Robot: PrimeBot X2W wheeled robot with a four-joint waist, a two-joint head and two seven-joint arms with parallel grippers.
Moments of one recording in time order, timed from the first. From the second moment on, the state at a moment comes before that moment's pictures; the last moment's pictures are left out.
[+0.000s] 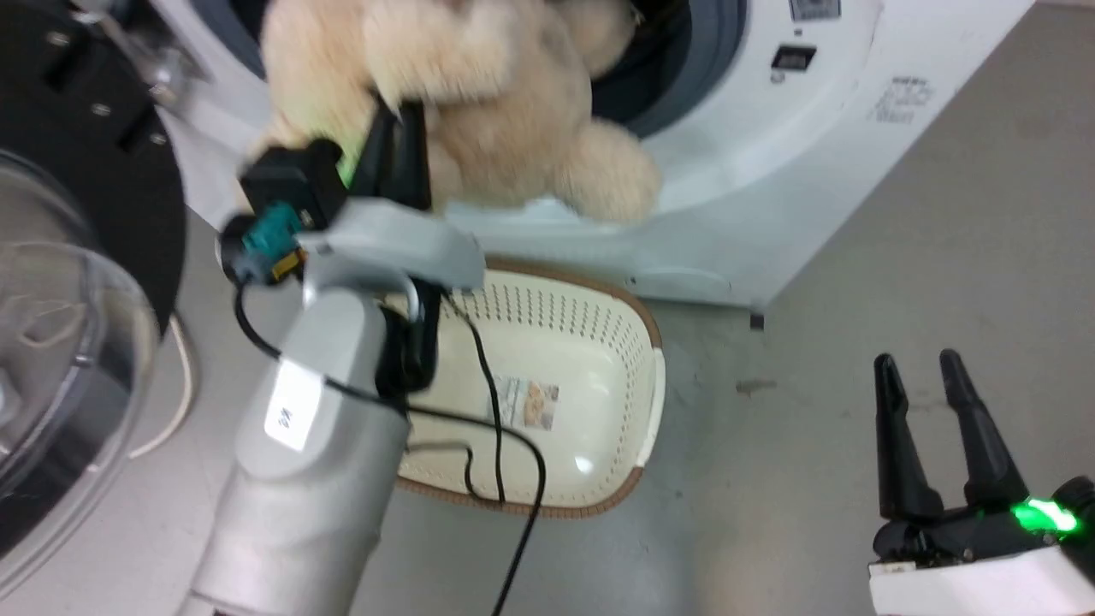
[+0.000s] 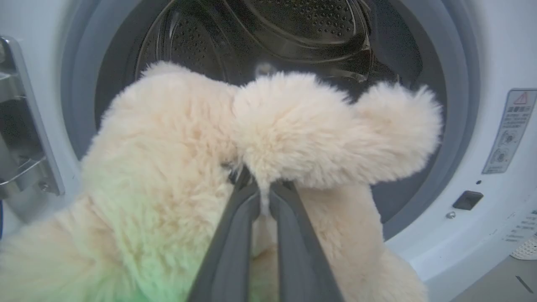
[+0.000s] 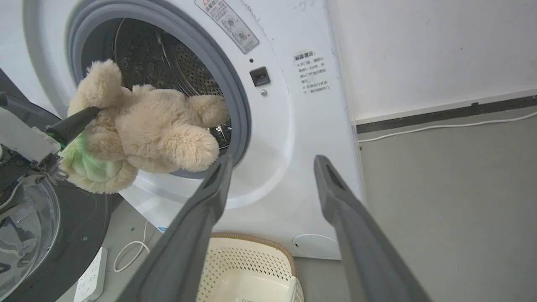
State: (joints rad) left arm -0.75 0.05 -0.25 0.45 -0.40 0.10 -0.25; right arm 0.04 -0.05 0.03 -0.22 0.37 0.13 -0.22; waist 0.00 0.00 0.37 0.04
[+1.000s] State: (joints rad) left arm -1.29 0.13 -0.09 0.62 -0.23 0.06 -0.25; right arm -0.05 -0.05 0.06 -0.24 0.39 0.13 -0.25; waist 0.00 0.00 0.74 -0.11
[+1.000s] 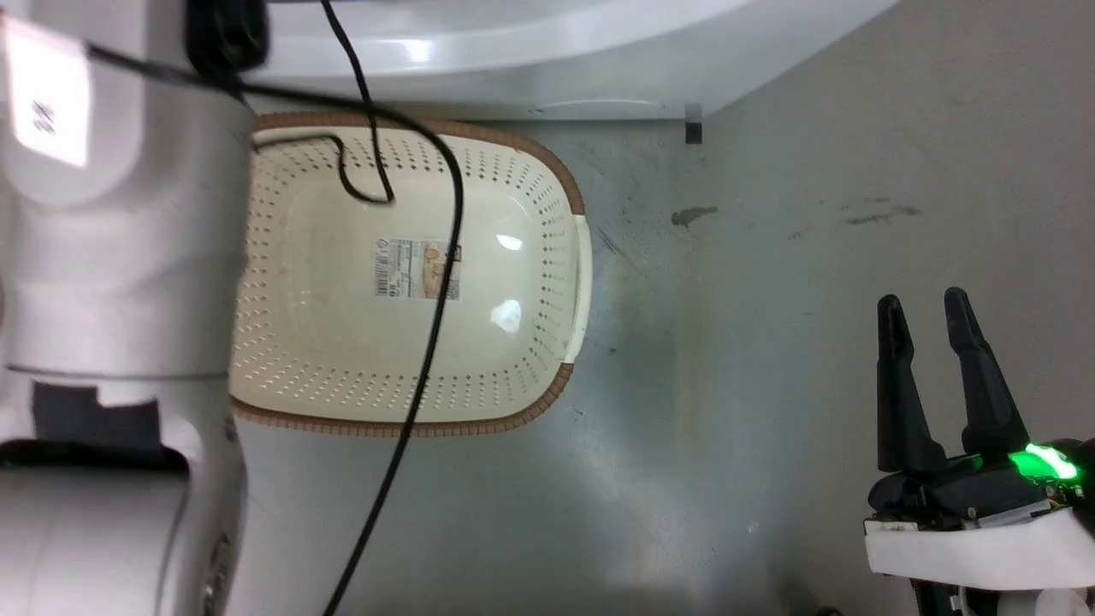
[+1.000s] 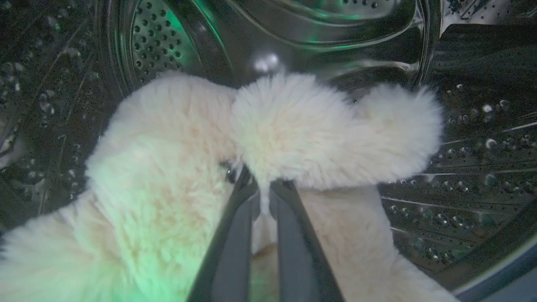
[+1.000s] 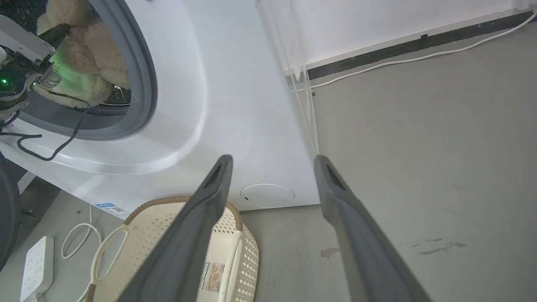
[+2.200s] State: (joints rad) left arm -1.66 0.22 -0.14 0.91 -0.18 0.06 -0.25; right arm -0.05 -0.05 0.08 -0.26 0.43 0.13 -0.26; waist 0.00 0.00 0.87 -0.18
